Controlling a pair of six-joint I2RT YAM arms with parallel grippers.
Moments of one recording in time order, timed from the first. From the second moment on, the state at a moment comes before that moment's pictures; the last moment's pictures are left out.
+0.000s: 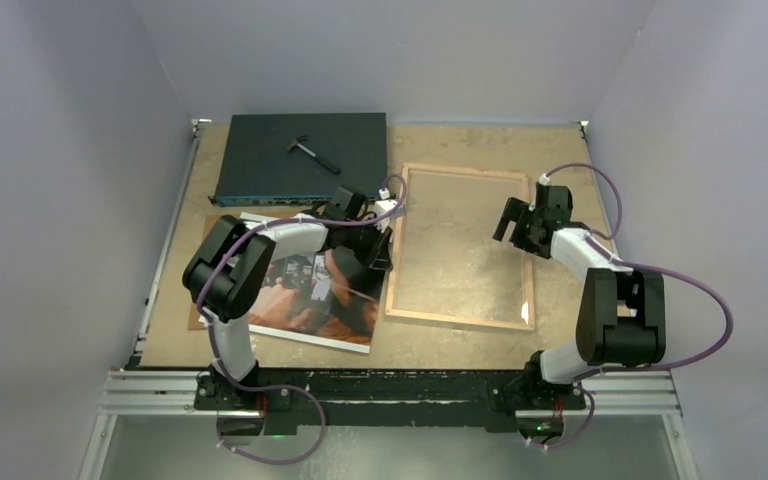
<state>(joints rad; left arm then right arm) -0.56 1.88 1.09 -0.14 0.65 0.04 -0.04 1.49 0.82 -0.26 -0.06 0.35</state>
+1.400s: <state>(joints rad) -0.54 1.88 1.08 -0.14 0.65 0.04 -0.07 1.40 0.69 -0.07 -0.21 0.39</state>
